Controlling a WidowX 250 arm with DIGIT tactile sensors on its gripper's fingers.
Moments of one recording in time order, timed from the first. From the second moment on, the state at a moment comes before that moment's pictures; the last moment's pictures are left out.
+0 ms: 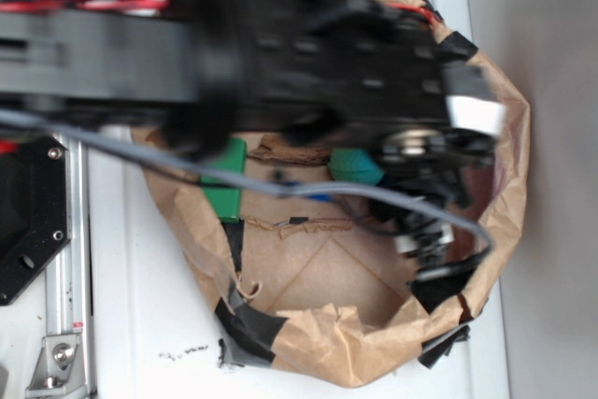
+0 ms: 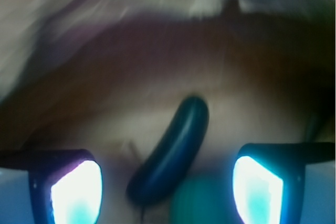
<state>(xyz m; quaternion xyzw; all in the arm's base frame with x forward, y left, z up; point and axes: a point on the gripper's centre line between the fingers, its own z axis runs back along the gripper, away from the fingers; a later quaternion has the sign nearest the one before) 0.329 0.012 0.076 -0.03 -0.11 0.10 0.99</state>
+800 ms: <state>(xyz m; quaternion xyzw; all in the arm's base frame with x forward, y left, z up) 0.314 0.010 0.014 -0.03 -0.05 0.10 0.99</state>
